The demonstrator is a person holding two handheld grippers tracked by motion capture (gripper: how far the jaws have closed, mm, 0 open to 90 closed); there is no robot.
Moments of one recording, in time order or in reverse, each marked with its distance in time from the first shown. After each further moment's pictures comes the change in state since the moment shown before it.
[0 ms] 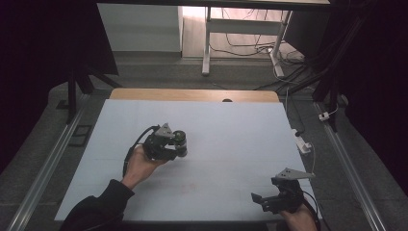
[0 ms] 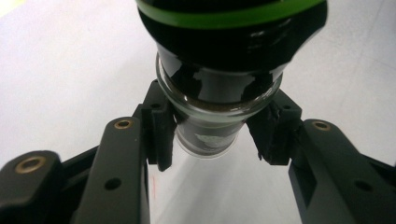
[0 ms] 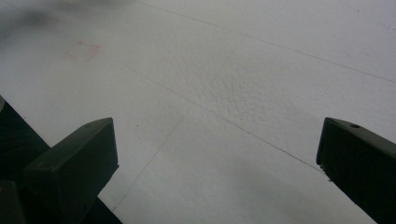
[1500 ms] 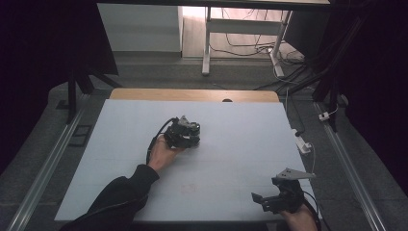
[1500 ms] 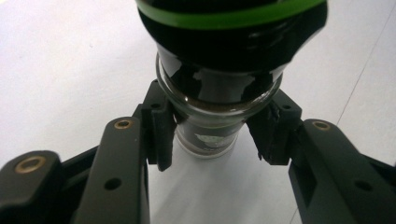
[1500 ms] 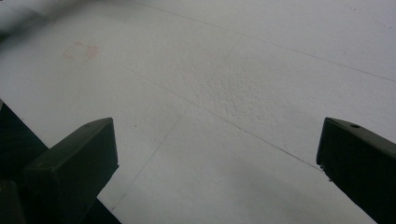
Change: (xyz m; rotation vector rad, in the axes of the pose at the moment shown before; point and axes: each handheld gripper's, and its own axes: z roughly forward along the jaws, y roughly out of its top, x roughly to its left) left arm 0.030 0.020 0.080 0.023 0.036 -0.035; right arm -0.001 -0.001 0.000 -0.001 -0.005 0.007
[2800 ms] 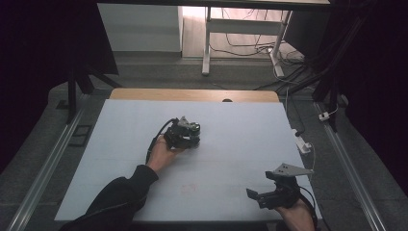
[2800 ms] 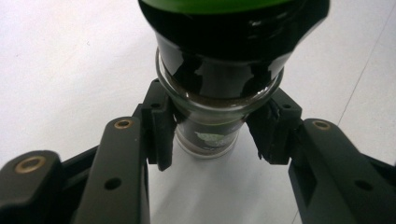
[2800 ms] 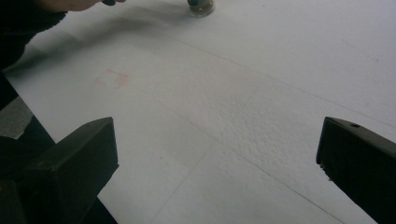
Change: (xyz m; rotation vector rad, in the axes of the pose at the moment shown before) left arm 0.001 -0.002 0.001 -0.006 -0.003 -0.002; right arm 0.011 0.020 0.000 -0.084 0.074 -0.053
